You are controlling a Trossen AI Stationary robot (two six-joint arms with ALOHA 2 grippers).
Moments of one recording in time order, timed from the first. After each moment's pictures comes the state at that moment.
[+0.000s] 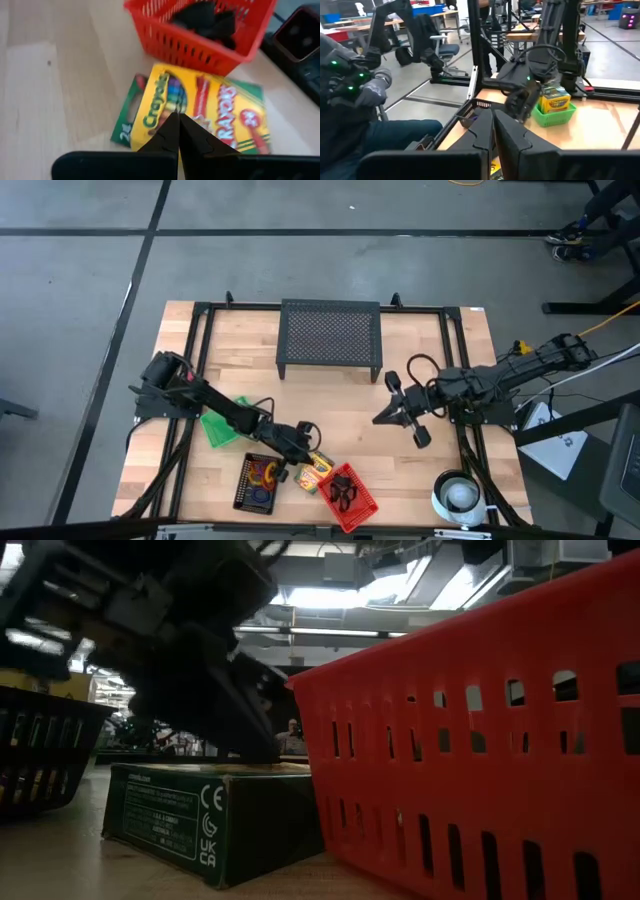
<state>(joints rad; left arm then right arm) -0.36 1.81 0.81 0.44 0.08 -0.04 0.33 0.97 0.61 0.26 -0.08 0.09</state>
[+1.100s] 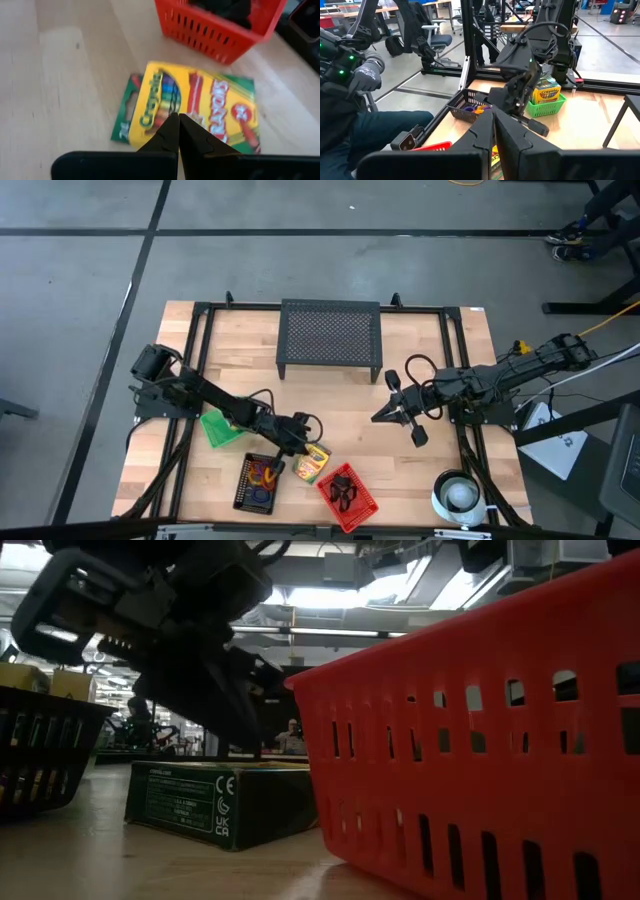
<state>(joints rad) -0.29 1.71 0.81 0.24 0.09 0.01 0.33 0.97 0.61 0.21 -0.06 0.06</state>
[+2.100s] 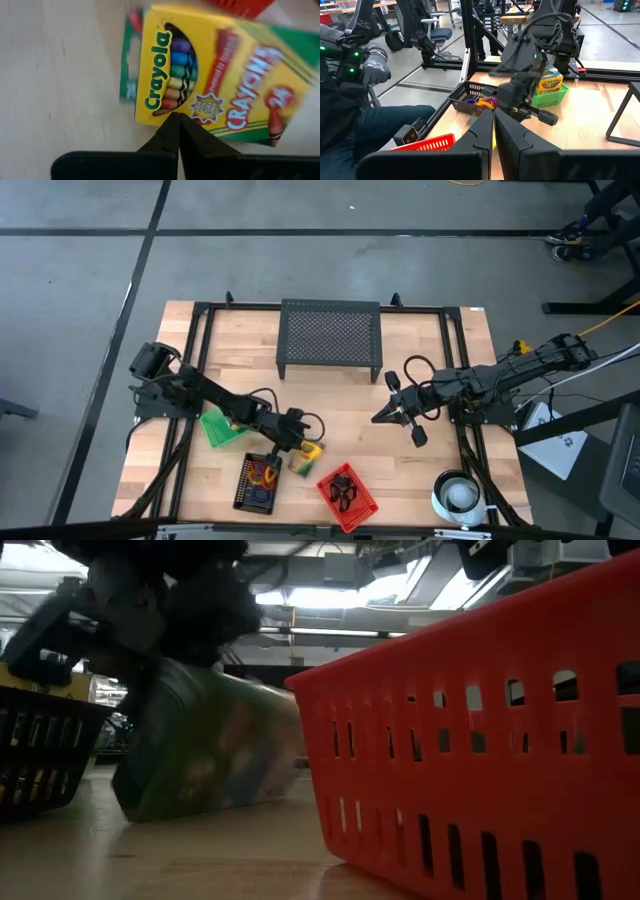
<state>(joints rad) -0.26 1.71 0.81 0.04 0.07 0.00 0.33 0.97 0.61 0.17 -0.06 0.08</state>
